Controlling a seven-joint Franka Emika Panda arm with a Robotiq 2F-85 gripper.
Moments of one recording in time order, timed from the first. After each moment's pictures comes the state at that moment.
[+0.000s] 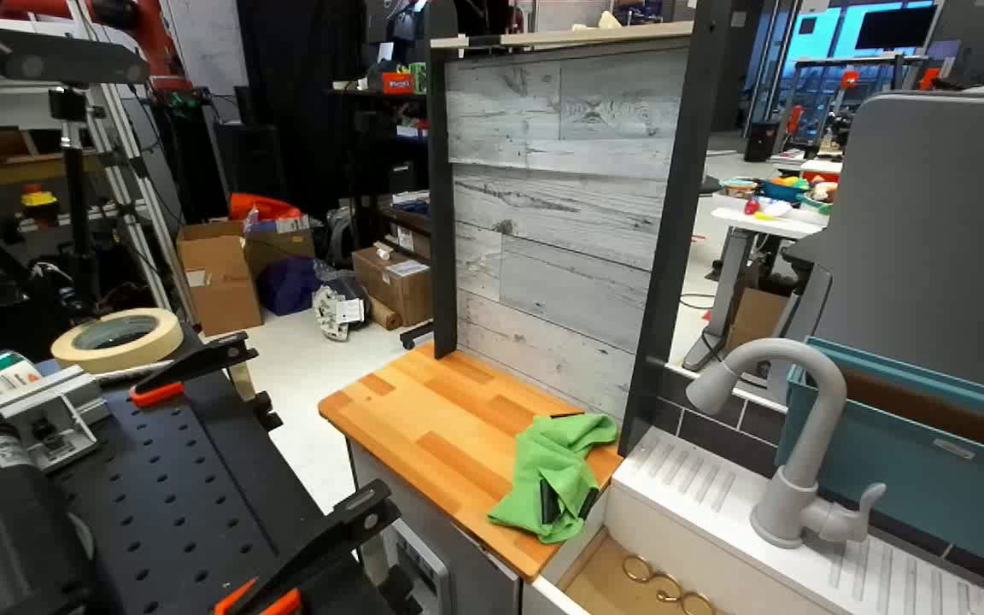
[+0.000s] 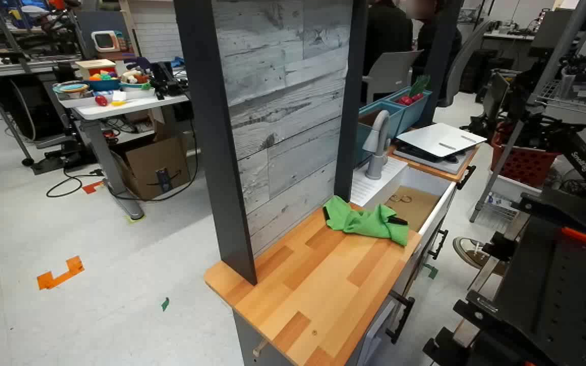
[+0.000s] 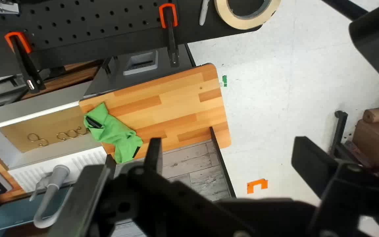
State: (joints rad) arm 0.18 -0.87 0.33 -2.79 0.23 2.16 0.43
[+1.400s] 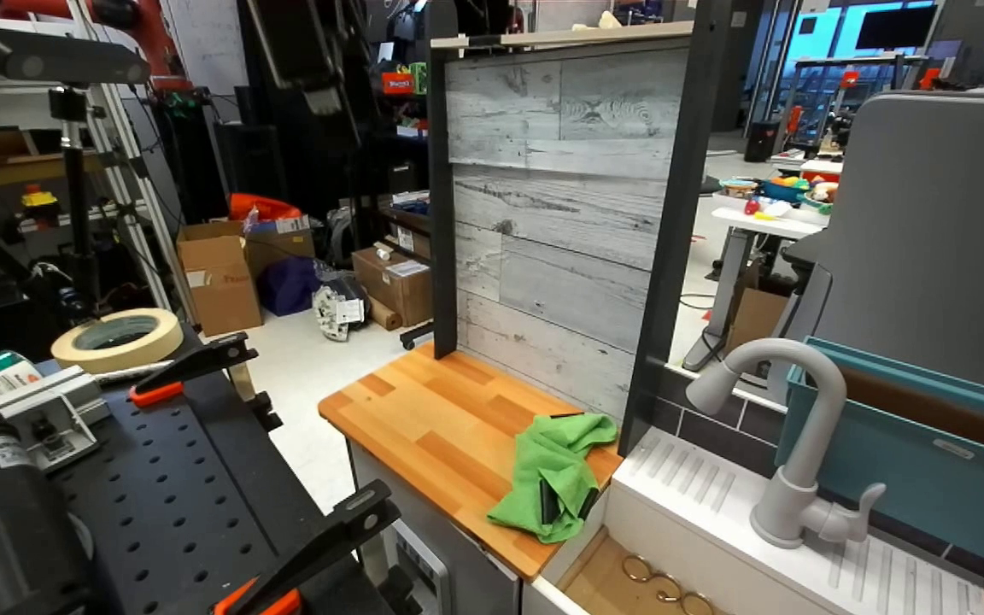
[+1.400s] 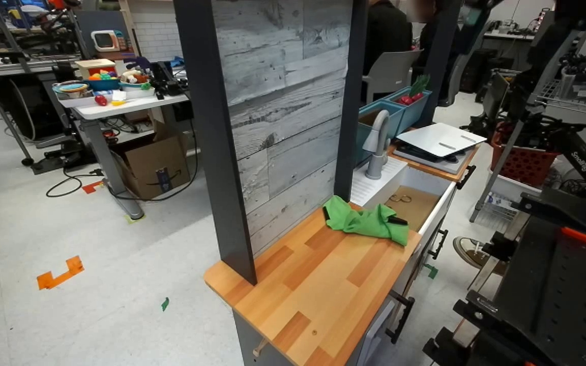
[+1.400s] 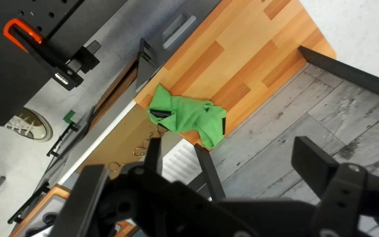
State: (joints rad) arm -0.29 -0.31 0.36 -2.68 0.15 2.58 0.59
